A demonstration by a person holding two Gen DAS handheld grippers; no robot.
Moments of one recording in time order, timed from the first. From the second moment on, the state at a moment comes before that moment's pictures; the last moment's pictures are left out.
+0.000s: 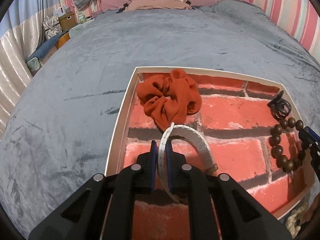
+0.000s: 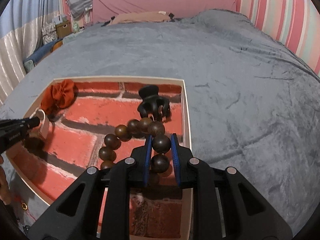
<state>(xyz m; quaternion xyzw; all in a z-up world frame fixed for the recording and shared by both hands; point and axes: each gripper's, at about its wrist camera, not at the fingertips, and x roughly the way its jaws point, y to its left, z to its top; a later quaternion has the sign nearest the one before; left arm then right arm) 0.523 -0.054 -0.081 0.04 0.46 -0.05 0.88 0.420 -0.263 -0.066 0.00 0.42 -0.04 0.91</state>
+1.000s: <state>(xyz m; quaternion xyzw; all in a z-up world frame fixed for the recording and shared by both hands) 0.530 -0.048 -0.067 0.02 0.46 -0.04 0.89 0.428 -0.247 -0.062 -0.02 0.43 -0.02 0.90</state>
